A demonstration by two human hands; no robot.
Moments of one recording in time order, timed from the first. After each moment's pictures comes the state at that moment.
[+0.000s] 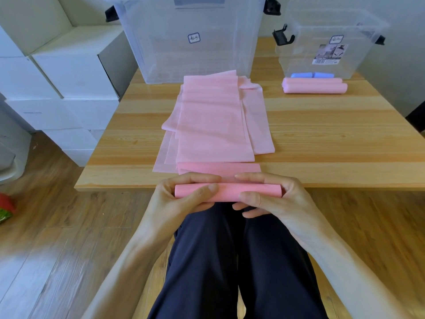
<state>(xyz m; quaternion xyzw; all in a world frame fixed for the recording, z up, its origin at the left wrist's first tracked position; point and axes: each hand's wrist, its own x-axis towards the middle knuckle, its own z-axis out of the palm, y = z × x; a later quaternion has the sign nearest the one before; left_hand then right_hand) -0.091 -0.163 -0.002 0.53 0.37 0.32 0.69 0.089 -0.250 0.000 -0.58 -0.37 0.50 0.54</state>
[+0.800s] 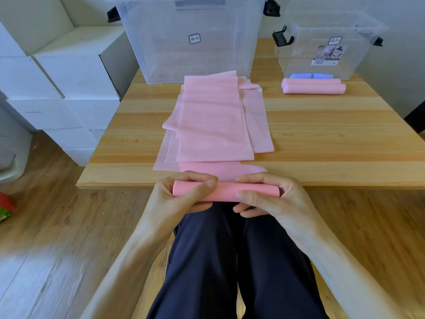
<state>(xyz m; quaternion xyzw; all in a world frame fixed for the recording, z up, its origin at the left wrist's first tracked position) -0.094 -0.164 -0.001 0.52 0.39 0.32 0.68 0.082 -0.253 0.003 -0.58 -0.35 0.49 0.55</state>
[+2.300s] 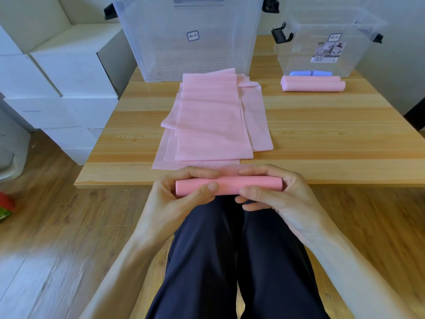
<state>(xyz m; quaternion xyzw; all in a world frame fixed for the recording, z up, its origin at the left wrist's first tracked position) -0.094 -0.166 -0.001 0.59 0.34 0.35 0.65 0.090 -0.252 0.005 -0.56 -0.34 0.50 0.56</state>
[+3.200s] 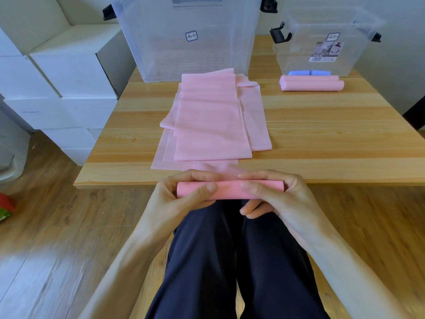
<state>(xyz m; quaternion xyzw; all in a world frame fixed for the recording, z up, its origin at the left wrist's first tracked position) -0.092 -0.167 -0.001 0.55 0.35 0.32 0.69 0.085 -0.257 0.006 -0.57 -0.34 0.48 0.57</state>
